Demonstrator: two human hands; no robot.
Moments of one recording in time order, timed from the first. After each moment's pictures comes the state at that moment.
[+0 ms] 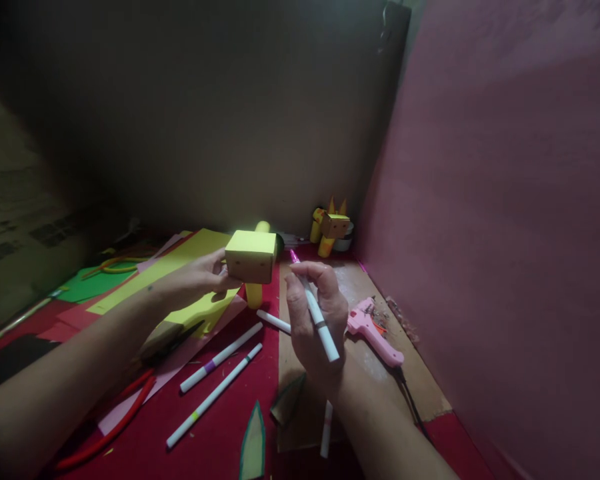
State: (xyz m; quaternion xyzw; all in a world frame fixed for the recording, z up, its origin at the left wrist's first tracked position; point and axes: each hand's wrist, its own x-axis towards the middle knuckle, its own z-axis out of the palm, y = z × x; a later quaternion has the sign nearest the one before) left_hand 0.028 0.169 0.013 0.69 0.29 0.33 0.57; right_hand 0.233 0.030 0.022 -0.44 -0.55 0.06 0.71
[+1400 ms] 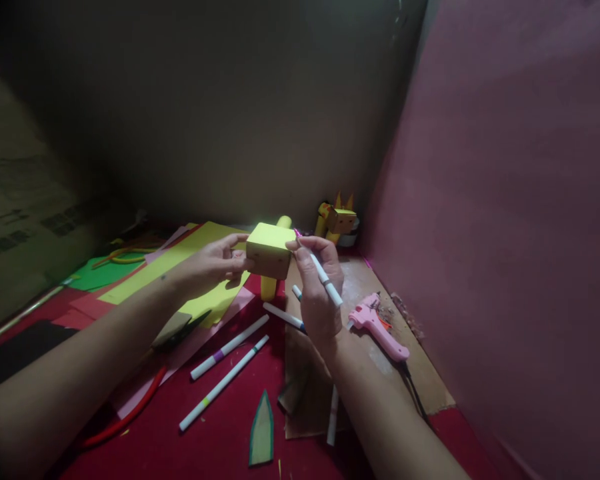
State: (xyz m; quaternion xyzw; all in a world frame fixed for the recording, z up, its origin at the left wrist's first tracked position) left_hand 0.042 0.162 0.025 0.63 0.27 0.38 0.62; right_hand 0.230 0.077 0.016 -0.31 -0.50 0.25 0.77
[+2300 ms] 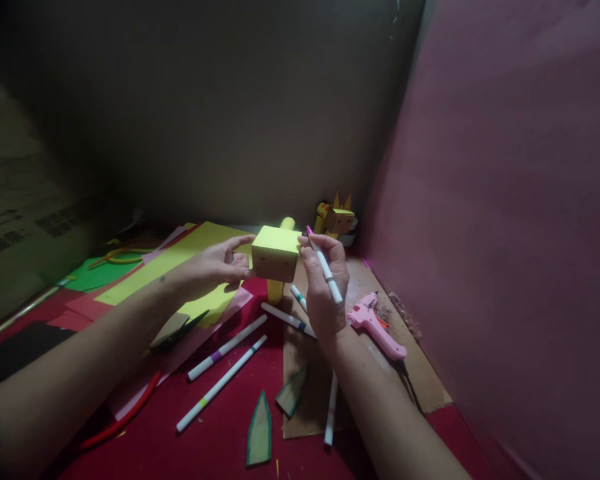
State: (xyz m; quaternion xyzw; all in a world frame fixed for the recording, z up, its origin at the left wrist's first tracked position) left_hand 0.045 0.154 0.029 0.63 0.29 0.36 0.62; right_hand 0.242 0.085 0.010 -0.35 -0.50 0.19 0.77
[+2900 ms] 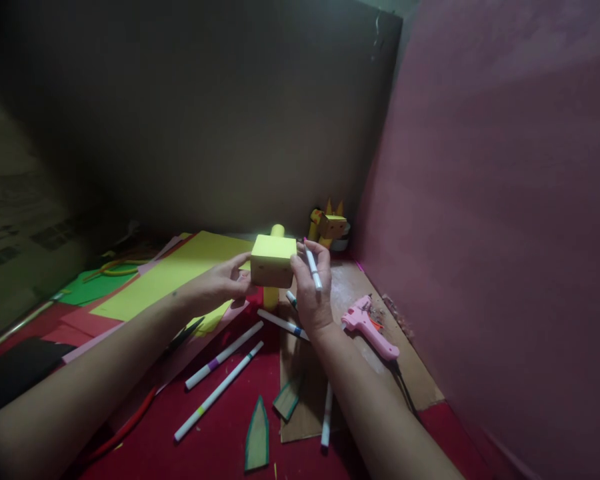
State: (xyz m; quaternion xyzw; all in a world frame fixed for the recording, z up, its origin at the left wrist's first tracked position) left_hand 0.058 0.147 0.021 0.63 0.26 0.32 0.65; right_hand 0.240 0.097 0.006 -0.36 -0.43 0.31 0.77
